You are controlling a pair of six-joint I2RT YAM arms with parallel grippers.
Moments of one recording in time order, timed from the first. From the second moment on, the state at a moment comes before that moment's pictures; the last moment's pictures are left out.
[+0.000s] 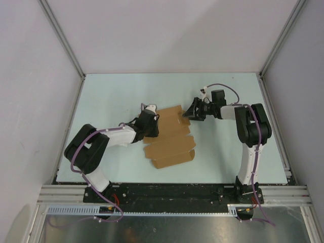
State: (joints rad) left arm -0.61 1.68 0.82 0.04 -0.10 -0.45; right arm 0.20 2.07 1.17 0.13 -0.82 0.49
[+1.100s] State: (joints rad) left arm -0.61 1.68 0.82 0.04 -0.09 -0.45; right arm 0.30 1.99 1.16 0.04 -0.82 0.50
